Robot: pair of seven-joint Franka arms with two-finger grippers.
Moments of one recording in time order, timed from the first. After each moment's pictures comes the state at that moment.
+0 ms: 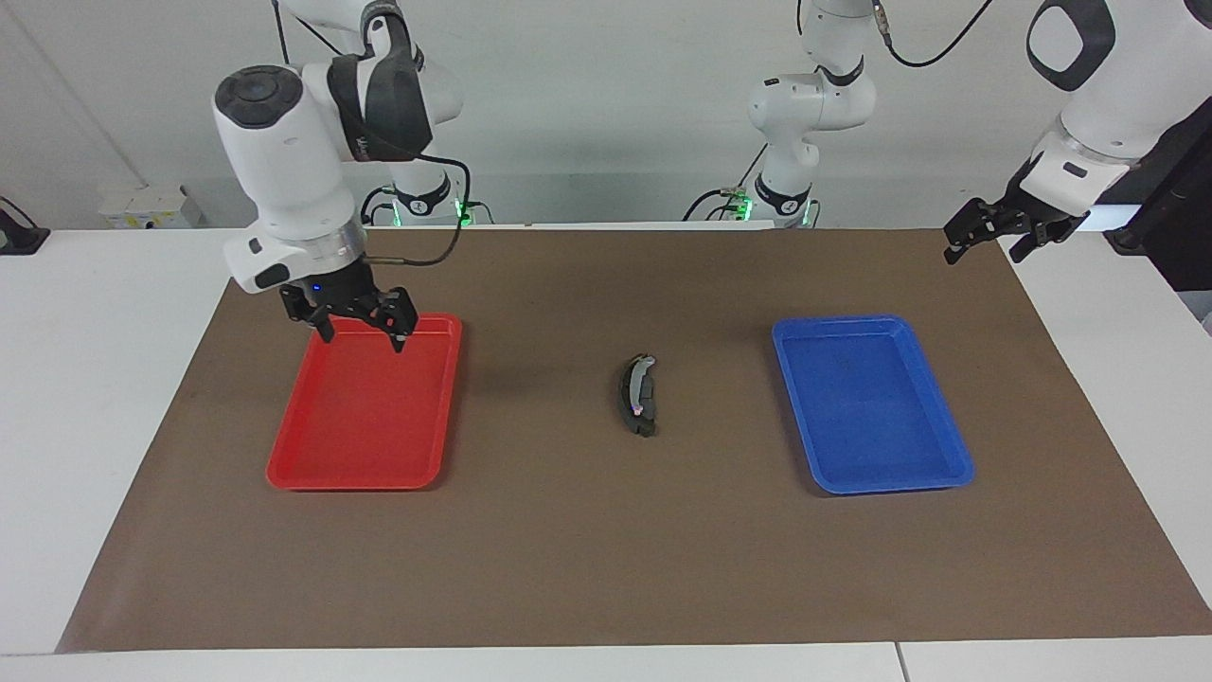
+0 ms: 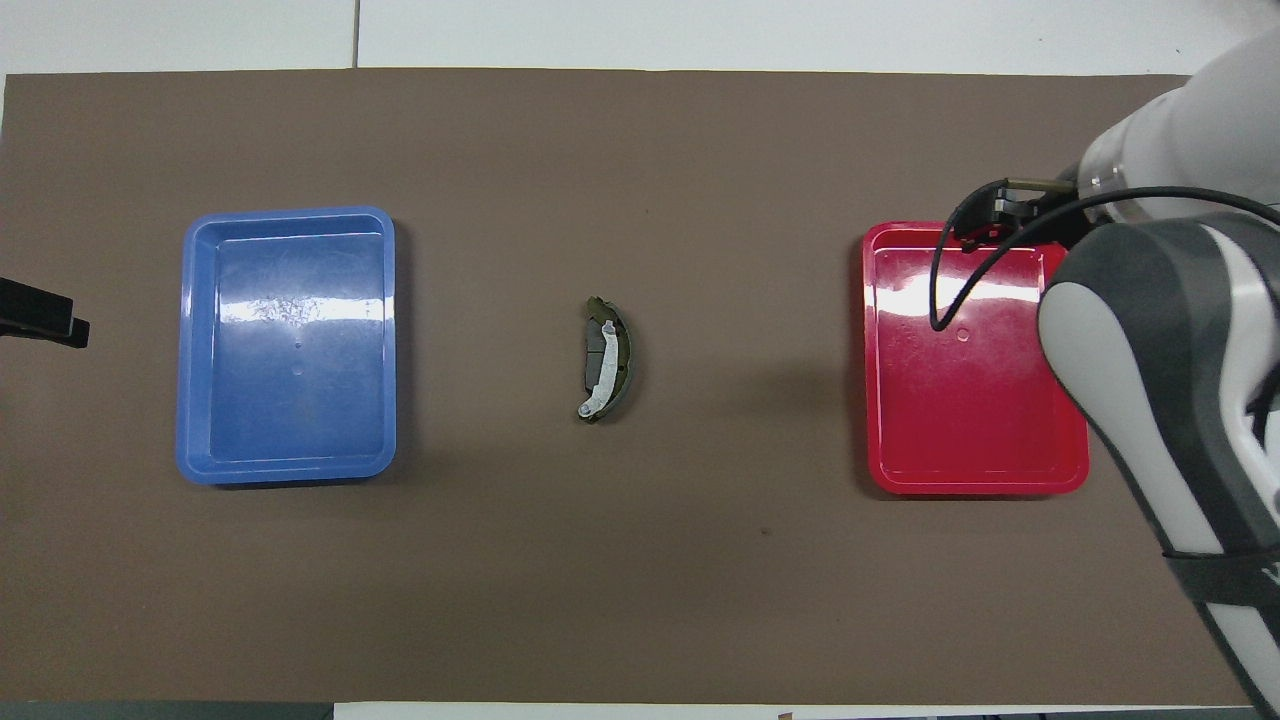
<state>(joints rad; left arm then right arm) -0.02 -0.02 0.07 -1.62 -0.01 1.52 0.10 0.17 0.10 -0.08 -1.64 -0.05 1.77 0.27</state>
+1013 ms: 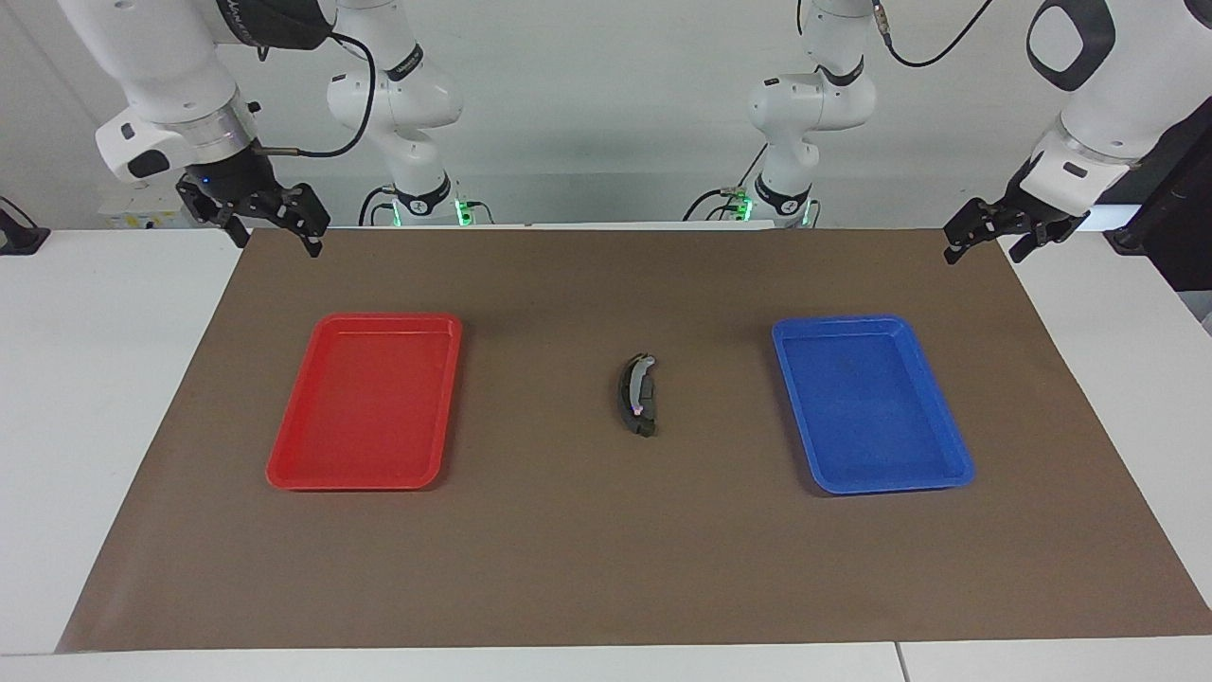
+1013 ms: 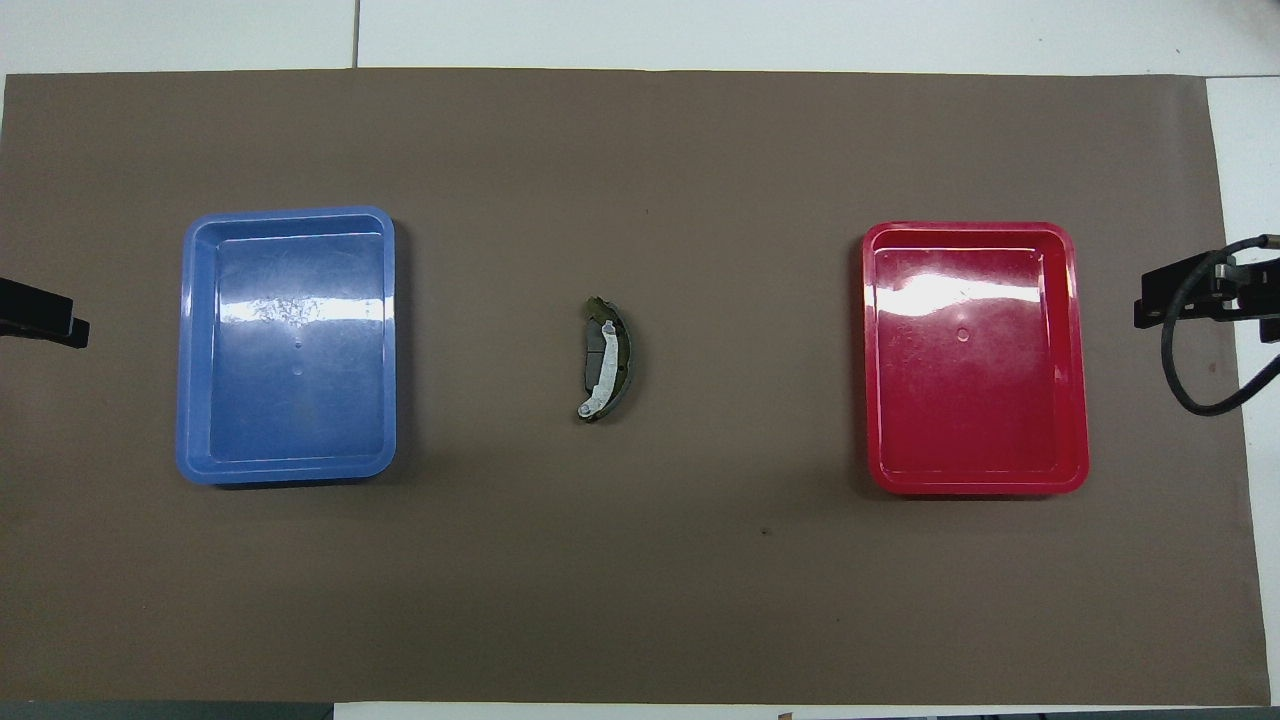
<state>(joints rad) -0.02 -0.02 0.07 -1.62 -0.01 1.52 0.10 0.04 -0.04 -0.07 -1.60 -0.04 1.49 0.12</state>
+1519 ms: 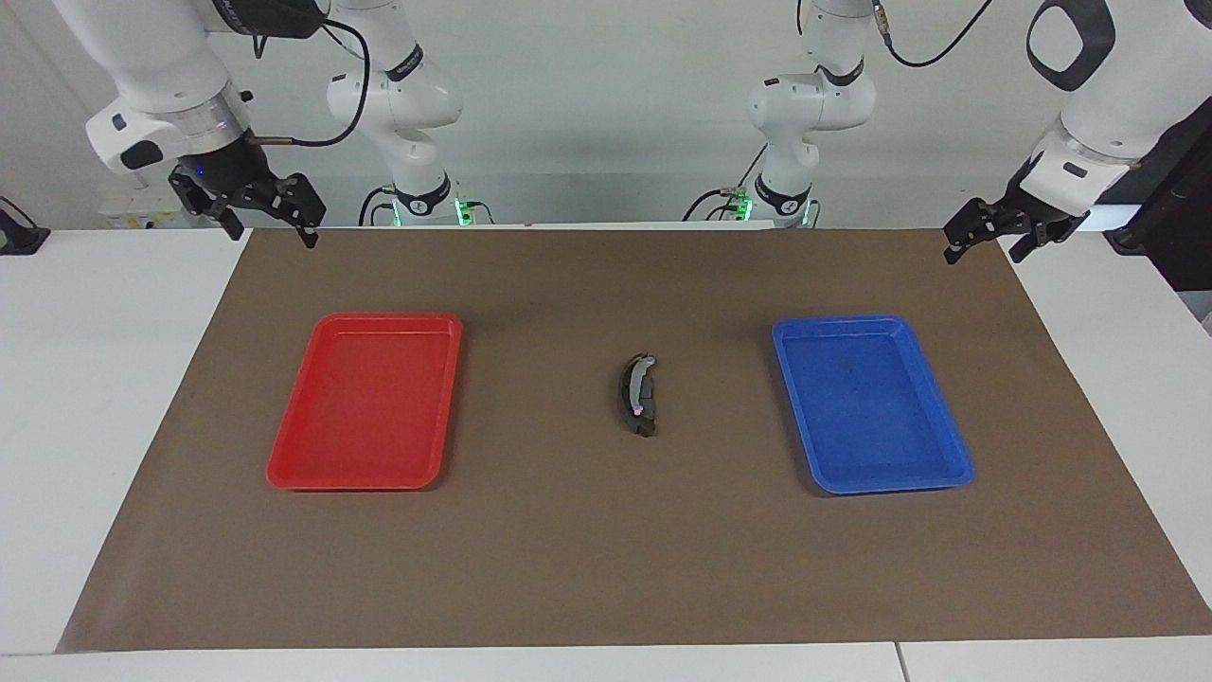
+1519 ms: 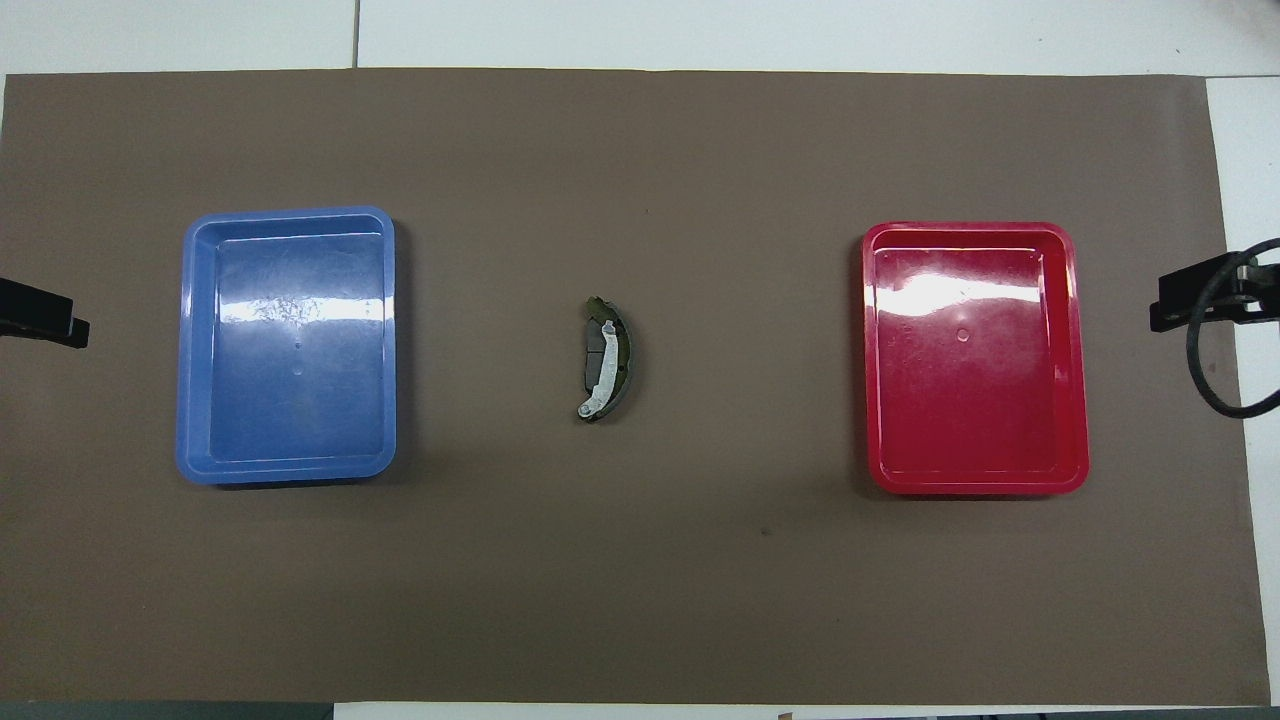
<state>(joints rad) -0.02 -0.02 0.07 -1.62 -0.01 1.52 0.10 0.04 -0.03 -0.07 -1.52 -0.04 1.42 0.11</state>
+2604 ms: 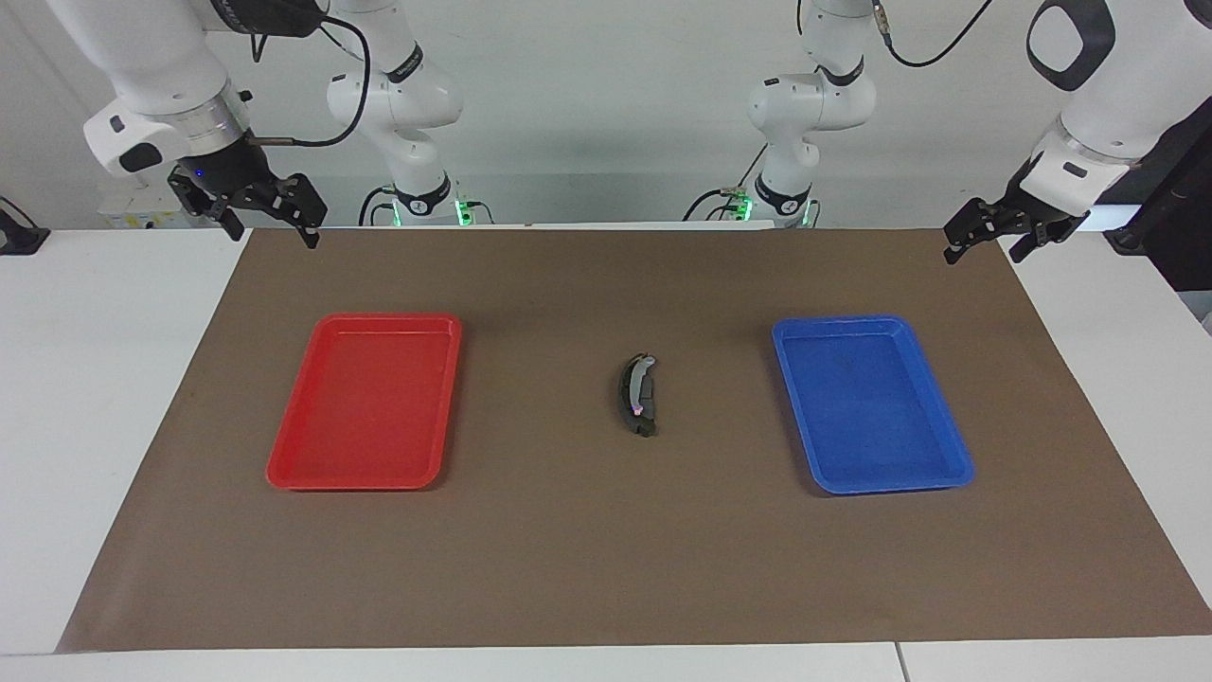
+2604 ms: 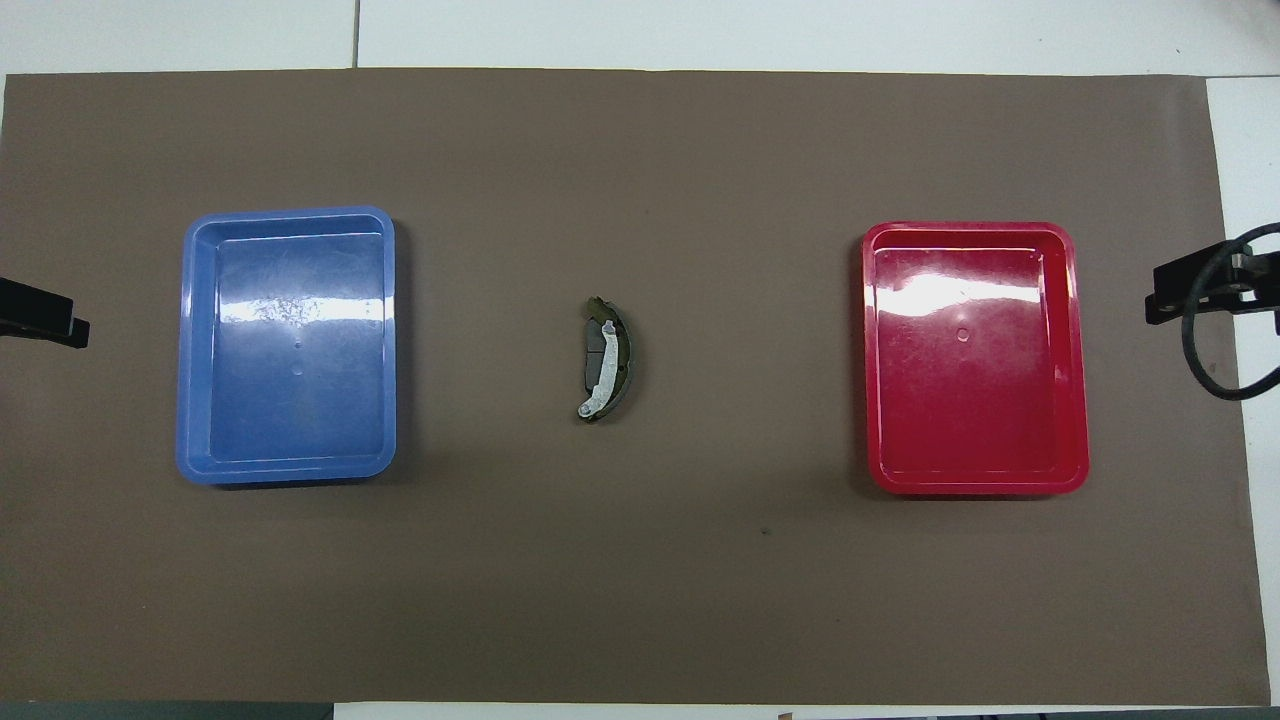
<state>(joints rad) -0.02 -0.02 0.07 -1.62 -0.01 1.52 0.10 0.05 0.00 -0.07 -1.50 -0.03 1.42 0.11</state>
